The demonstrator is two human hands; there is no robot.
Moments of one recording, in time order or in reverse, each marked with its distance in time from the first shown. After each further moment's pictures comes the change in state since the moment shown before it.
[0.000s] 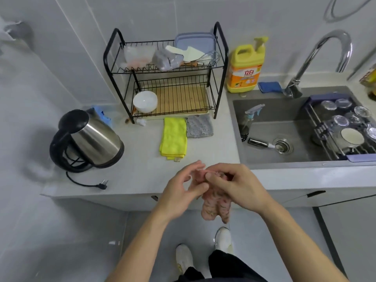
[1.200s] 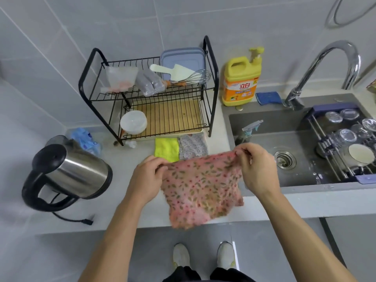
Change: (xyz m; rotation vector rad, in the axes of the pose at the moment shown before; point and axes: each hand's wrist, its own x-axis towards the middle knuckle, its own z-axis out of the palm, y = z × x) left_hand 0.128 0.028 -0.077 0.650 0.262 0.090; right_hand 0.119 0.047 -0.091 -0.440 0.658 -0.052
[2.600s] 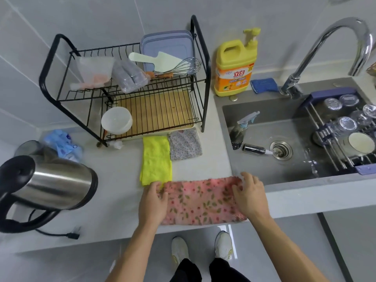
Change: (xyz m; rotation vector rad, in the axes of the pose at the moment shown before) left_hand -0.011 -0.050 0.111 -0.063 -0.080 -0.469; right_hand -0.046 0.087 0.072 -0.142 -0.307 0.501
